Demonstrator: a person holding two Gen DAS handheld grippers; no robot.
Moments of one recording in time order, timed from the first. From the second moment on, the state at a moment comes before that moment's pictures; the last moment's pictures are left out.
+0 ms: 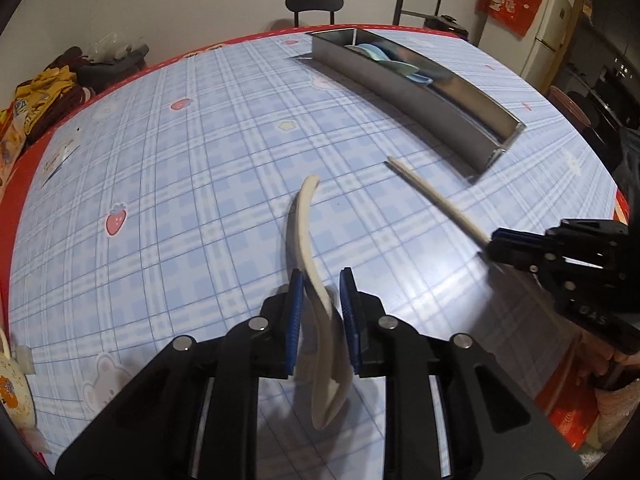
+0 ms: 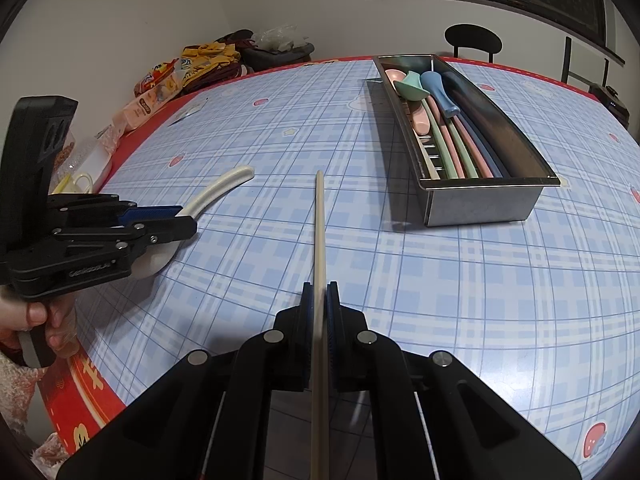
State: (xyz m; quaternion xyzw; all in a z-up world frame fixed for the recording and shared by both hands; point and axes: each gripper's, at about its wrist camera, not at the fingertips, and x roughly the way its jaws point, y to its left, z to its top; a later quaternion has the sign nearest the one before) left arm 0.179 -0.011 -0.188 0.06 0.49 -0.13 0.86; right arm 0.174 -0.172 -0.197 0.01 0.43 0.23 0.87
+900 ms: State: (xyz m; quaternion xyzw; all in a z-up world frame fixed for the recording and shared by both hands) left arm 0.167 0.007 -0.199 -0.01 0.43 -0.11 0.89; right arm 0.167 -0.139 -0.196 -0.09 0.42 0.19 0.88
